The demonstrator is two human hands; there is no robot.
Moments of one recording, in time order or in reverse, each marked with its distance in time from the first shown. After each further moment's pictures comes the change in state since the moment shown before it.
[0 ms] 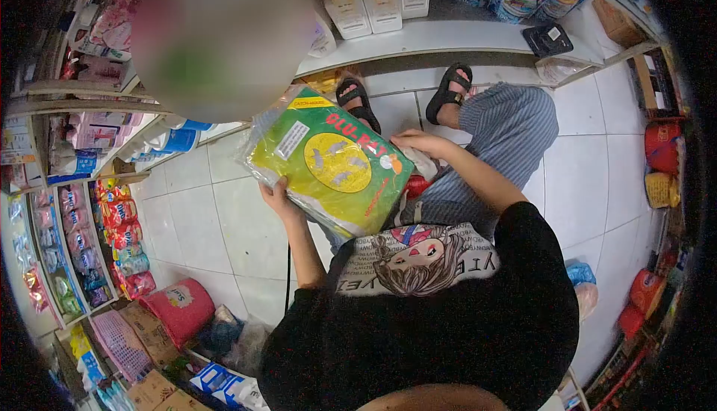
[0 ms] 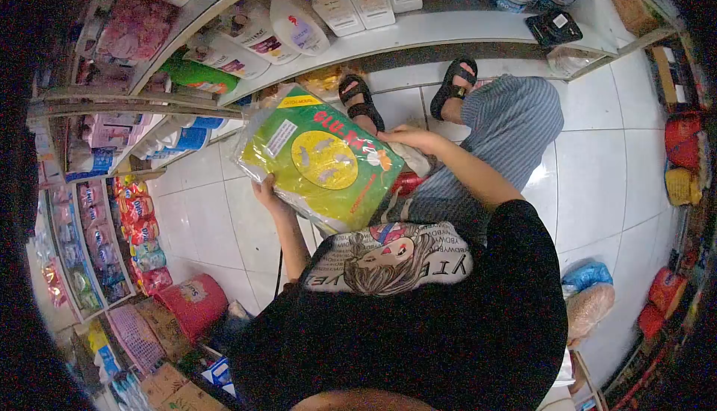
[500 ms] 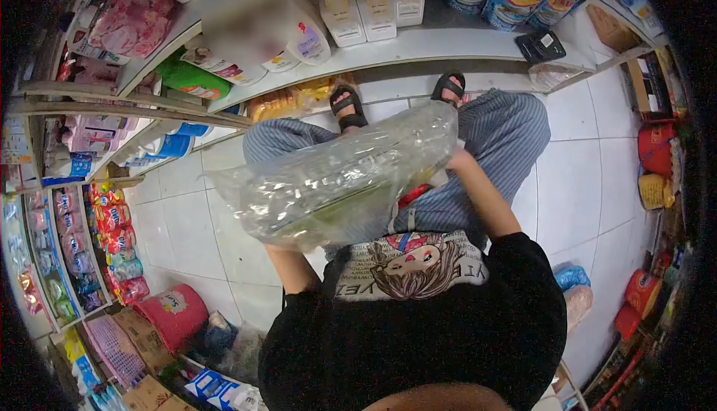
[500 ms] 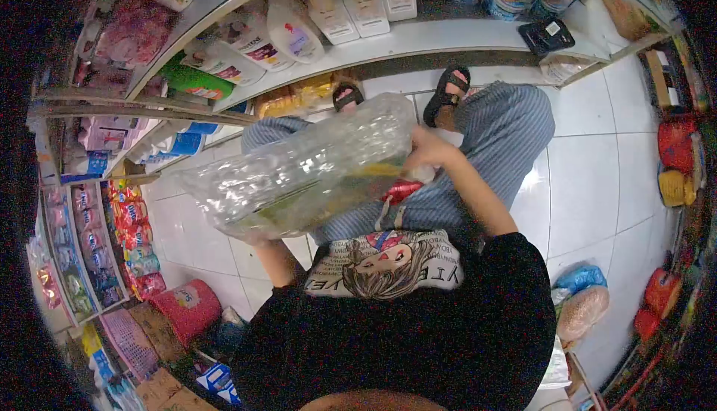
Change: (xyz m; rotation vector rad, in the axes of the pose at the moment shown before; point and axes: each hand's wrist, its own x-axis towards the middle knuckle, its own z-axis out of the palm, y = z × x) left_hand -0.017 0.040 0.012 -0.069 -0.552 0.539; right_hand -0.077 -0.044 0.006 -0.444 0.267 -0.378
